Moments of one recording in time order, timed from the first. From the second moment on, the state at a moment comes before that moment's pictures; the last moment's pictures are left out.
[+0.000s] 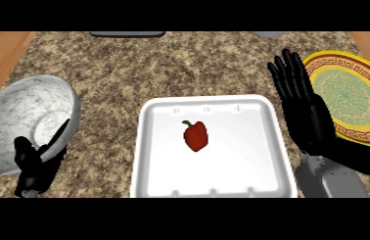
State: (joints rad) left arm 0.04 0.51 -0.20 -1.28 0.43 0.12 0.05; right arm -0.22 -0.21 0.16 -1.67 -0.31 -0.04 -0.23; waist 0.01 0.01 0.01
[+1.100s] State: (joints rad) left arm 0.74 0.69 -0.02 -1.53 0.41 0.16 0.09; right arm -0.48 -0.37 0.20 -1.47 -0.03 -0.08 -0.13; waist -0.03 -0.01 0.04
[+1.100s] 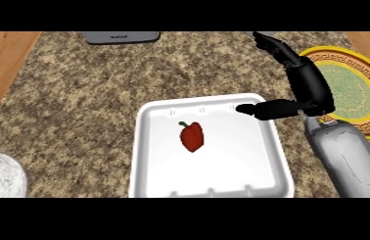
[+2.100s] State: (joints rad) left arm 0.87 0.55 -0.11 -1.74 0.44 0.22 0.14; right arm -0.65 -0.43 0.56 -1.42 0.25 0.17 0.17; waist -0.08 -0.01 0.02
